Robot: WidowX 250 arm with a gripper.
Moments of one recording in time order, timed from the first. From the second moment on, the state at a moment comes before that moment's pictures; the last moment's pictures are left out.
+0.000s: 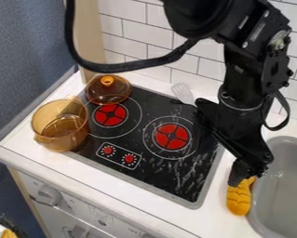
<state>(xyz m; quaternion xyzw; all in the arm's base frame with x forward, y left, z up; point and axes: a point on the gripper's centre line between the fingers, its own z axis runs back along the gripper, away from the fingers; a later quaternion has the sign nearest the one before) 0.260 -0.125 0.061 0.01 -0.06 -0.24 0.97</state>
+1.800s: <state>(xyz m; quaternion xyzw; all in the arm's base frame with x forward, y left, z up) 0.374 -0.099 0.039 -0.04 -0.18 0.33 0.93</state>
